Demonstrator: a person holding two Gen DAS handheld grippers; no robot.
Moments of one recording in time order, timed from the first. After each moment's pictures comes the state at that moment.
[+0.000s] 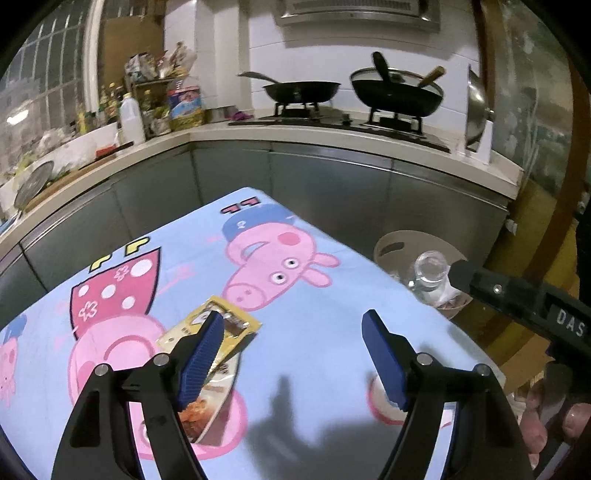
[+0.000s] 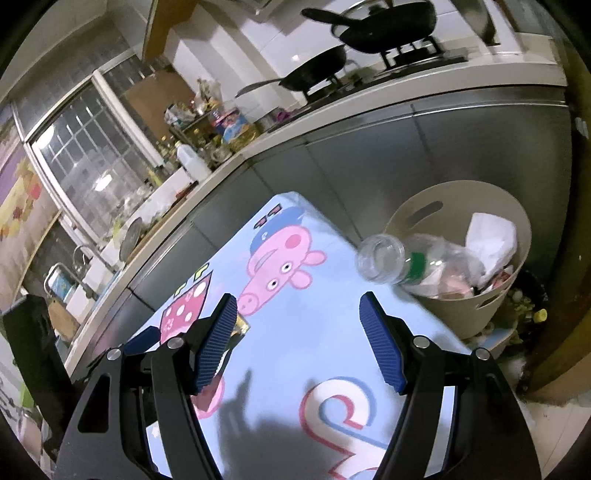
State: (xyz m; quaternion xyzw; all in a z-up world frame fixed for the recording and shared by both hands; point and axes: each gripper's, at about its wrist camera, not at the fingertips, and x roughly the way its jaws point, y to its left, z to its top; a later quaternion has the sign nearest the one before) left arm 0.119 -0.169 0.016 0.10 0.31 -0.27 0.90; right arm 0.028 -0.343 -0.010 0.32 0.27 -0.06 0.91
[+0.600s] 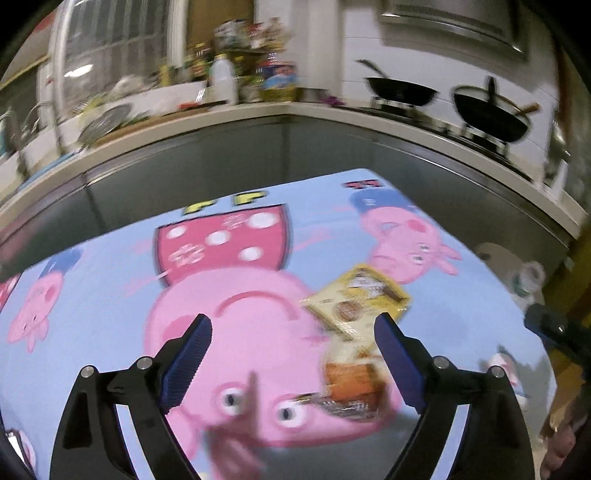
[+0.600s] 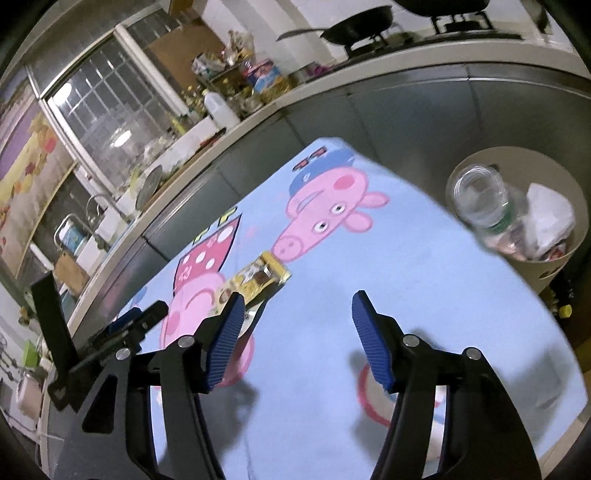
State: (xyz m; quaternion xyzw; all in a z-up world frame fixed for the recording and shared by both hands) left arm 0.169 -0.036 -0.014 0.04 0.35 -0.15 0.92; right arm 0.065 -0.278 -0.037 0.29 0.34 0.02 0.90
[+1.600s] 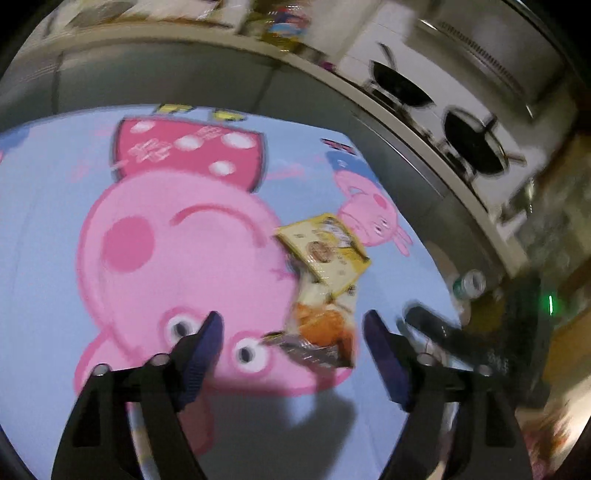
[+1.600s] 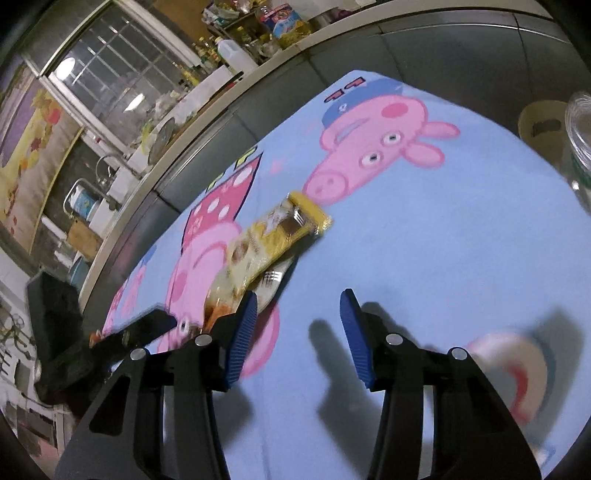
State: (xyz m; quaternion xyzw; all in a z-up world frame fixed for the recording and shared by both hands) left arm 0.169 -0.023 -0.050 -0.09 0.44 -0.27 0.85; right arm 0.127 -0.247 -0.082 0.30 0.41 0.08 0.86
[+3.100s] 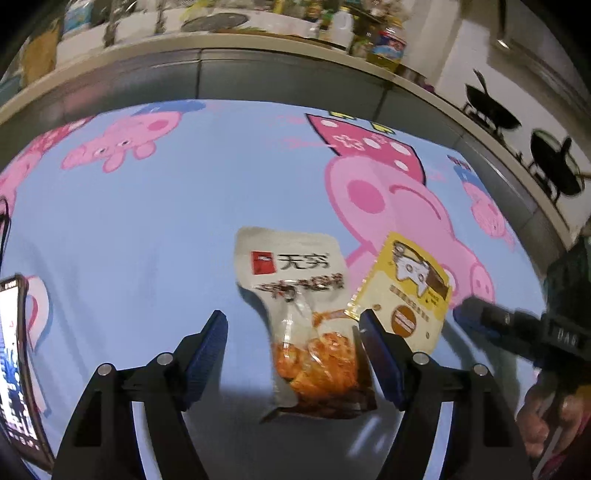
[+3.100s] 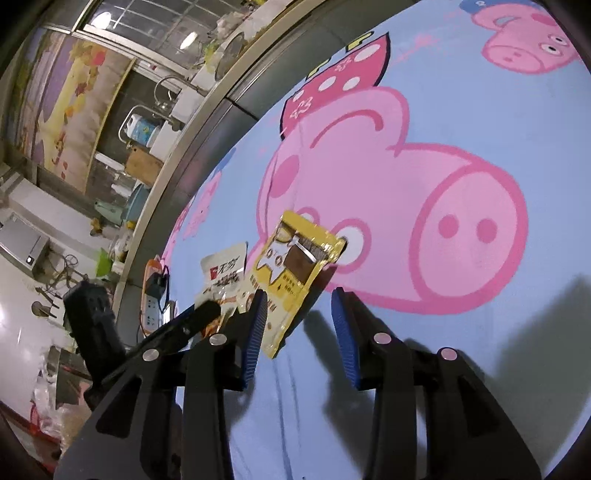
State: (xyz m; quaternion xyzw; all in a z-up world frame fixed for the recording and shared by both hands) left arm 0.102 0.131 -0.075 -0.09 0.45 -0.06 0.89; right arm 0.136 -0.115 -0.111 0.31 0.49 0.26 0.77
